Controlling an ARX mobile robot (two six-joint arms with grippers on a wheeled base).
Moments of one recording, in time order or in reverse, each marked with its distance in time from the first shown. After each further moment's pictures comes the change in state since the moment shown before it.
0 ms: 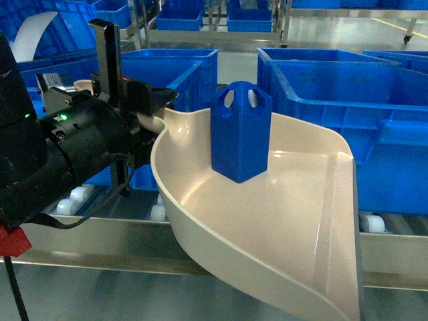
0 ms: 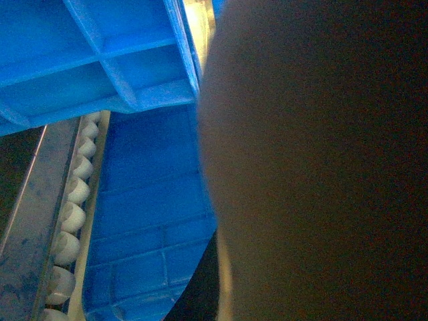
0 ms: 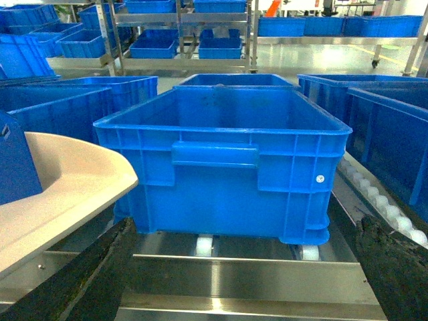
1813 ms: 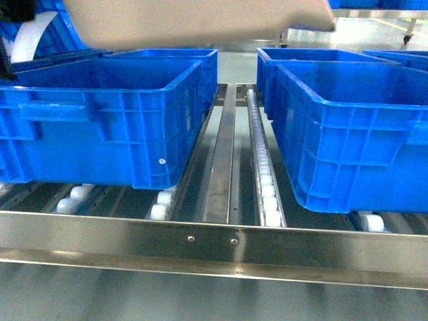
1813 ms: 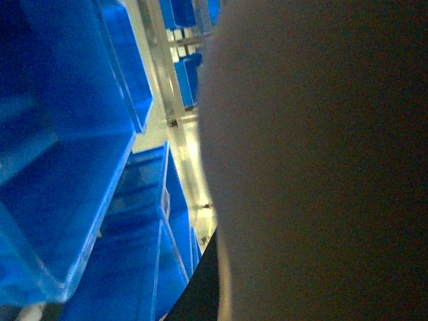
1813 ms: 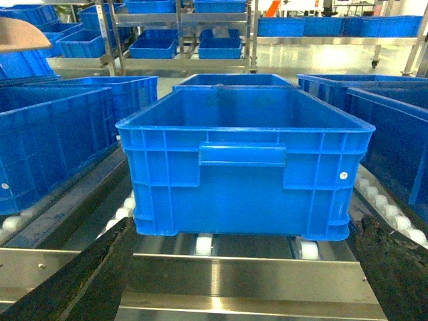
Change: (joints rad) left arm 0.086 -0.471 0.117 -0.544 -0.361 -0.002; right arm 0.000 0.000 0.000 0.000 0.000 0.000
